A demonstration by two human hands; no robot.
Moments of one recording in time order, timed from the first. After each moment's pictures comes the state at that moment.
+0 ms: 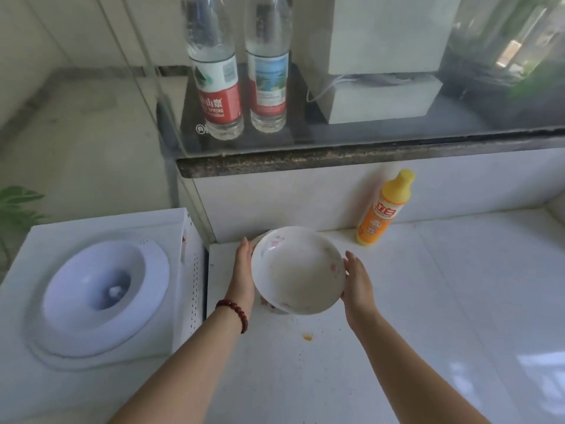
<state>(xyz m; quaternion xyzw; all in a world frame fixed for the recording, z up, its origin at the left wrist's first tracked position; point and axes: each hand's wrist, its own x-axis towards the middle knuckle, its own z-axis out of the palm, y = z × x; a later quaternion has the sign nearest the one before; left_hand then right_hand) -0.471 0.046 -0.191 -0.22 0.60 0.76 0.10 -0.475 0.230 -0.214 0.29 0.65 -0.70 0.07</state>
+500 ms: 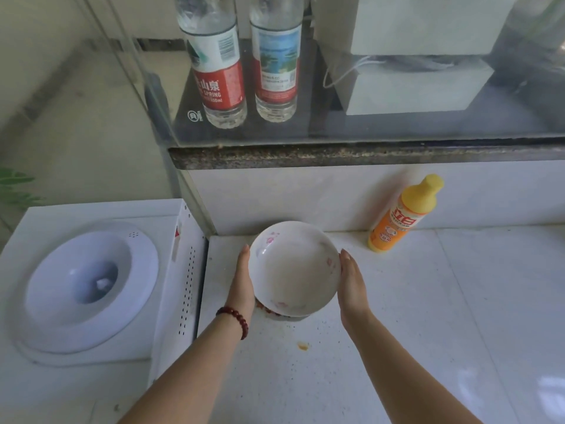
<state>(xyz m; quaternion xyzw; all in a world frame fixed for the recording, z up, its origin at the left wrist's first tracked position) -0.485 0.055 -0.235 -0.31 0.58 0.75 0.11 -0.507 0.230 -0.239 0.24 0.68 -0.68 0.12</state>
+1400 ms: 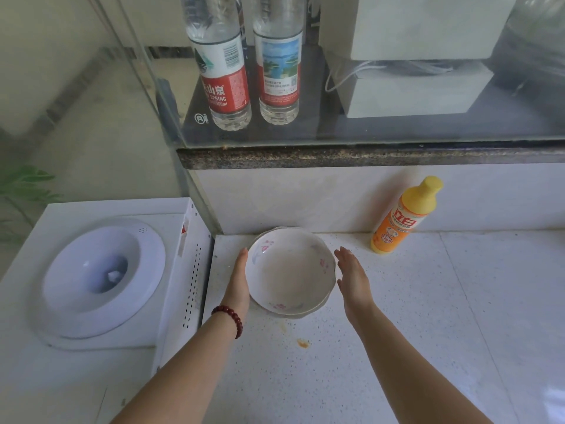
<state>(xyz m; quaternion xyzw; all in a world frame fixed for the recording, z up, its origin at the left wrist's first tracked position) -0.476 0.047 -0.231 -0.31 0.59 0.74 0.10 -0.513 0.239 -0.233 0.23 0.67 -0.68 0.16</state>
